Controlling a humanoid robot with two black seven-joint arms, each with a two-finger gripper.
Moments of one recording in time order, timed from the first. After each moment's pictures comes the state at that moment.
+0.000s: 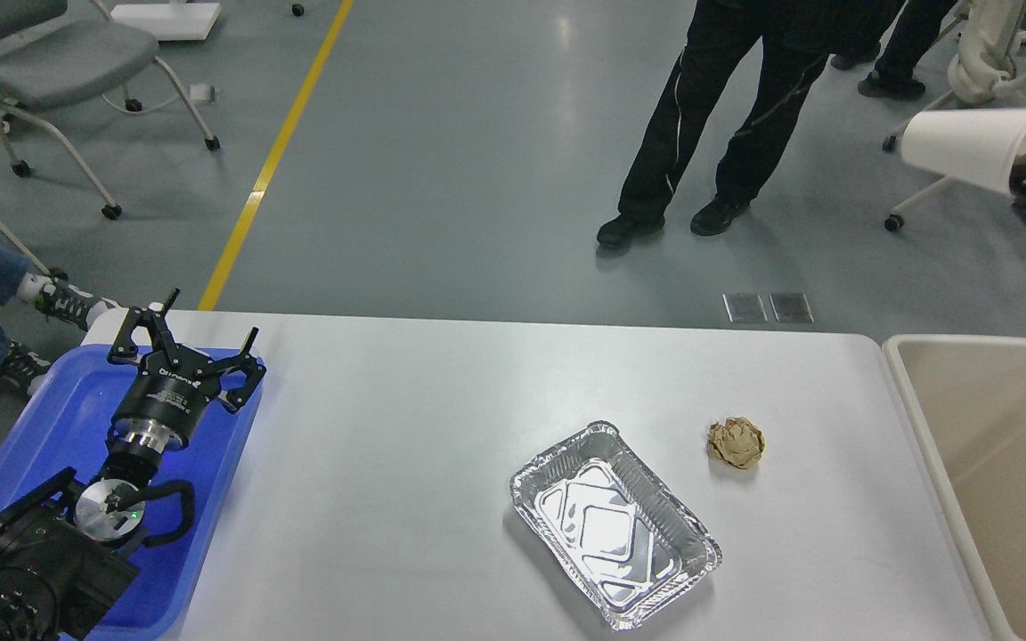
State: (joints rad) left arm -0.57 0.28 -0.93 -0.27 -0.13 -0.79 -0.32; right arm 1.24 -0.98 -0.28 0.93 -0.24 -0.11 0.51
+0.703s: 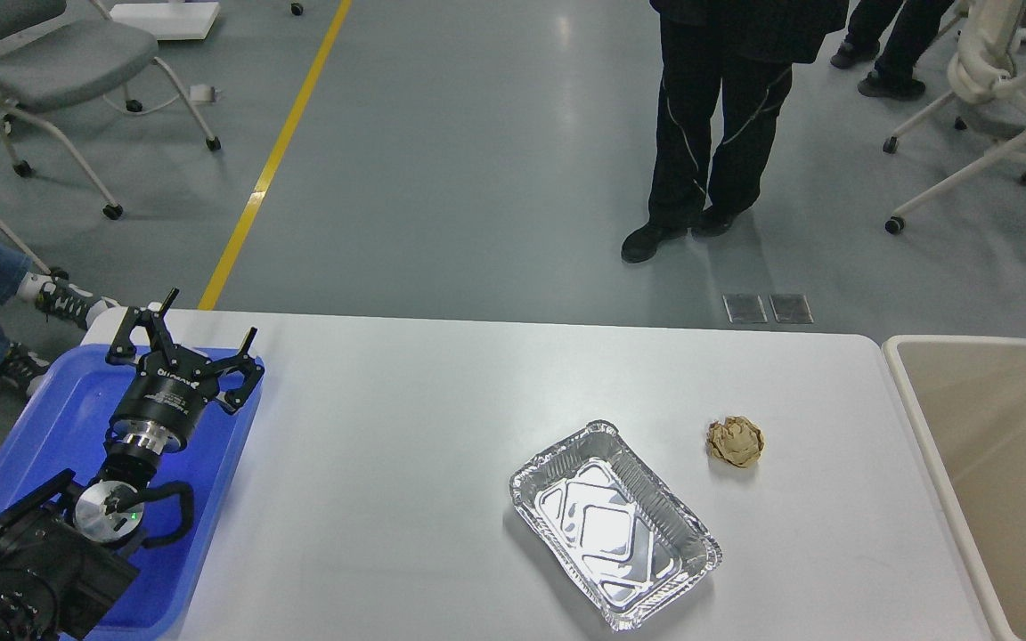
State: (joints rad) left arm -0.57 0.28 -0.93 -0.27 -0.13 -0.79 -0.32; right arm 1.03 -0.81 -0.42 0.34 0.05 -0.17 0.10
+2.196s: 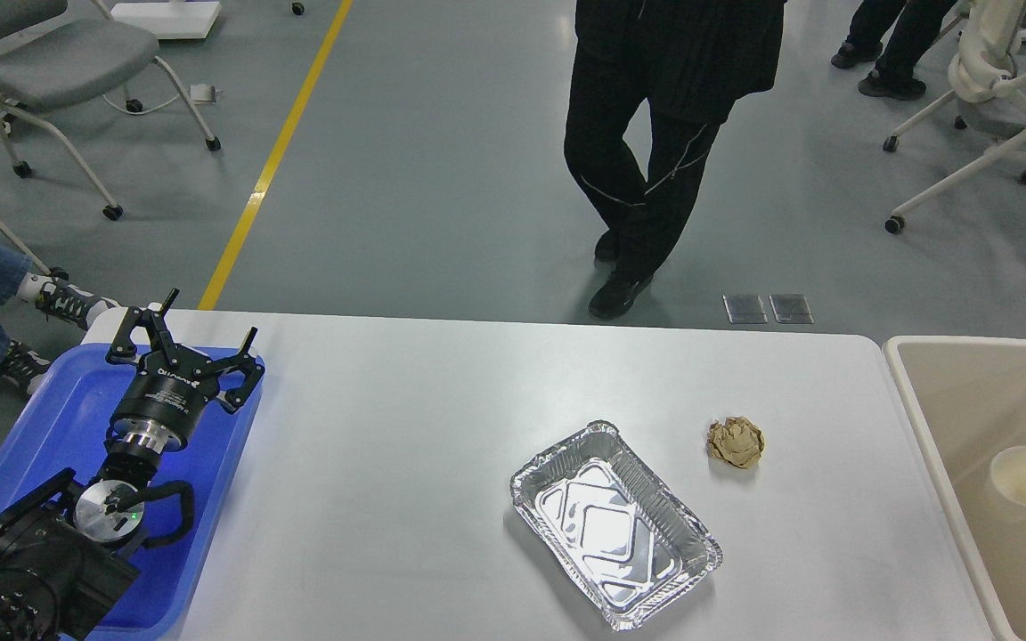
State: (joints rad) left arm -0.57 0.28 -0.93 -0.27 -0.13 -0.79 -0.32; right arm 0.65 -0.42 -0.30 0.10 0.06 -0.21 0.03
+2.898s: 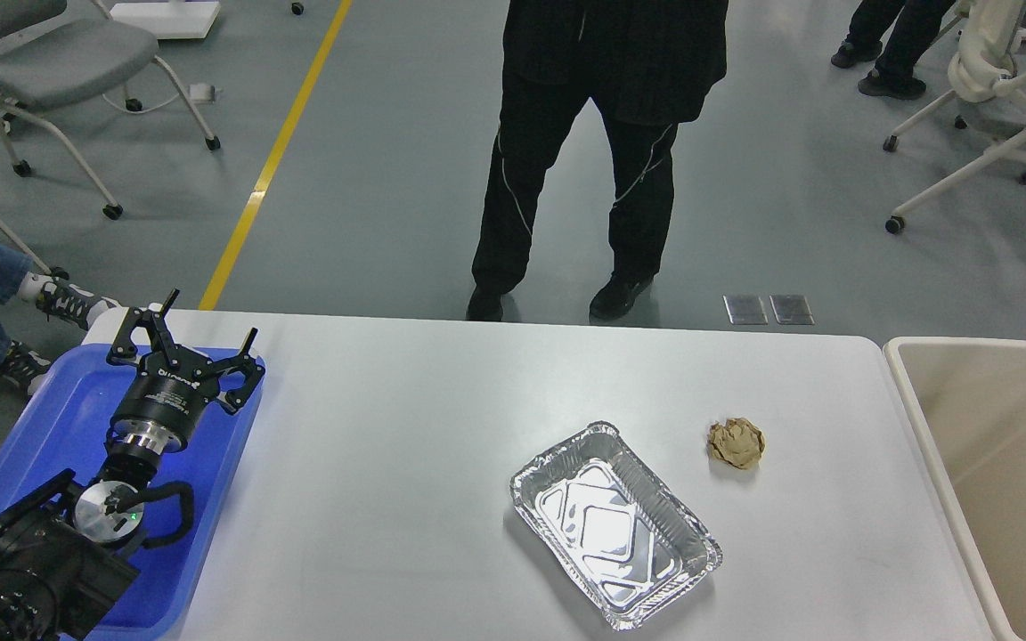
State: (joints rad) left arm -0.57 0.28 -0.93 -0.27 -0.13 -0.79 -0.32; right arm 0.80 -0.55 0.22 0.23 0.05 -0.20 0.03
